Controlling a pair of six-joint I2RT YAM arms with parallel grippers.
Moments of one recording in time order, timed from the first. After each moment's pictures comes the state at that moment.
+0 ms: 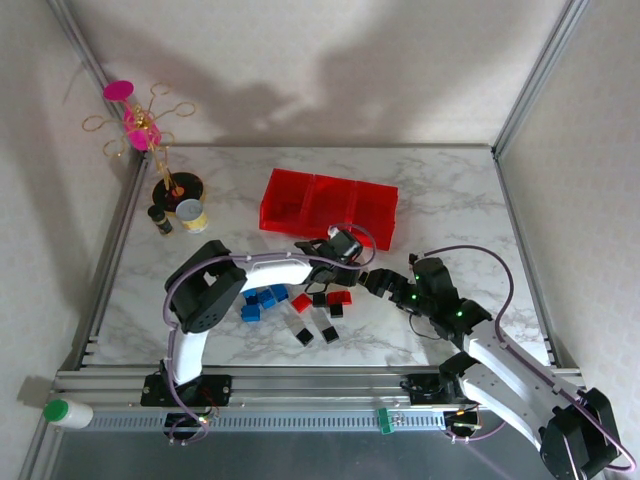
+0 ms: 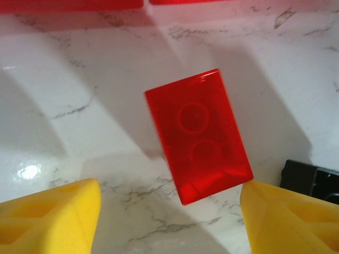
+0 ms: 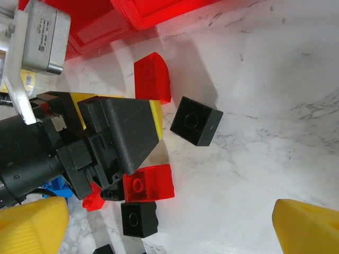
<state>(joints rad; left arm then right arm) -0.89 1.99 1.29 -0.35 -0.18 -0.59 0.55 0.79 0.39 -0.30 -0.16 0.86</state>
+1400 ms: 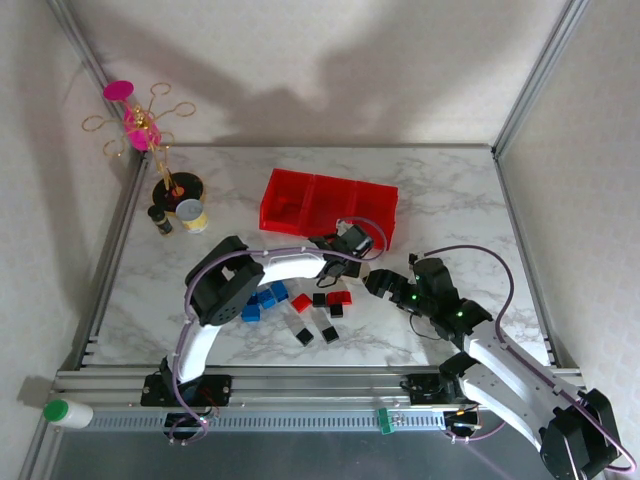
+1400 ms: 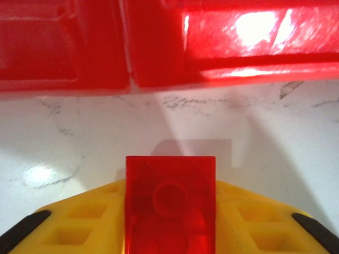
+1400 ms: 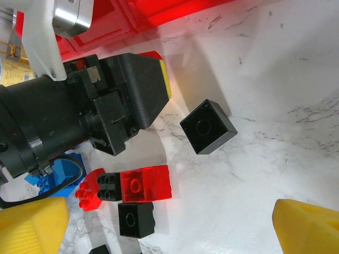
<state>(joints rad) -0.90 2.11 1.43 -0.38 -0.27 -0.61 0.55 0.79 0.40 -0.31 -0.16 0.84</state>
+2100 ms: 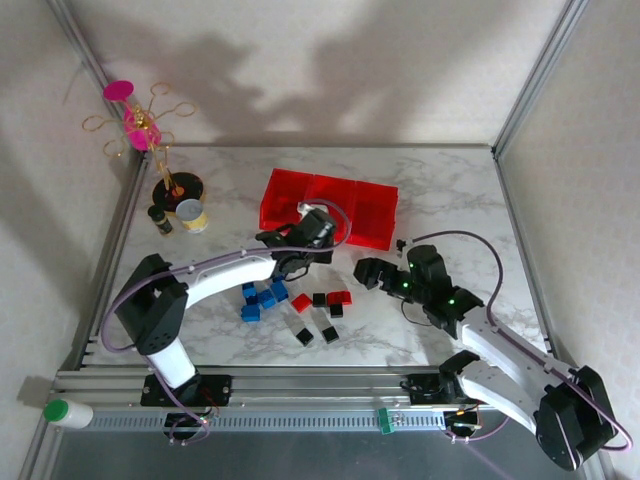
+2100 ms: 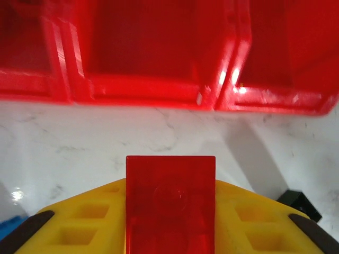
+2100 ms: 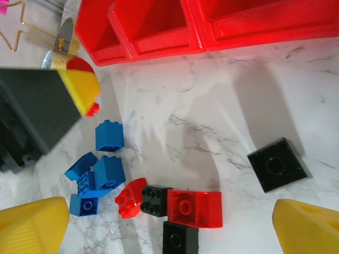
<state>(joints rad) -0.80 1.69 1.19 -0.38 -0.29 -0.63 0.57 0.93 0.47 -0.14 -0.24 0.79</state>
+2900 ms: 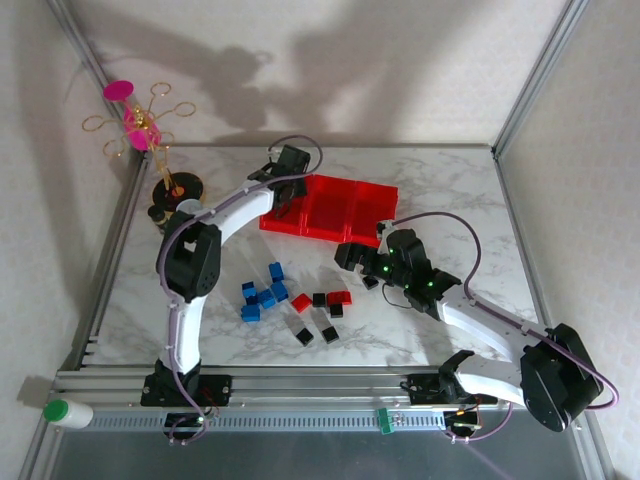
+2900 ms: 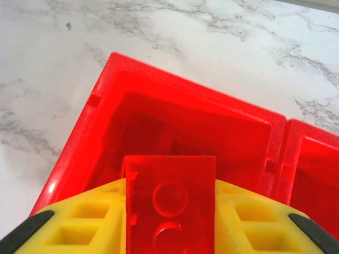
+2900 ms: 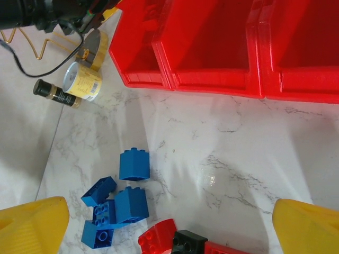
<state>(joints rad) -0.46 2.14 1.75 -0.47 -0.35 -0.55 0.65 1.15 0.59 0.03 -0.18 0.77</state>
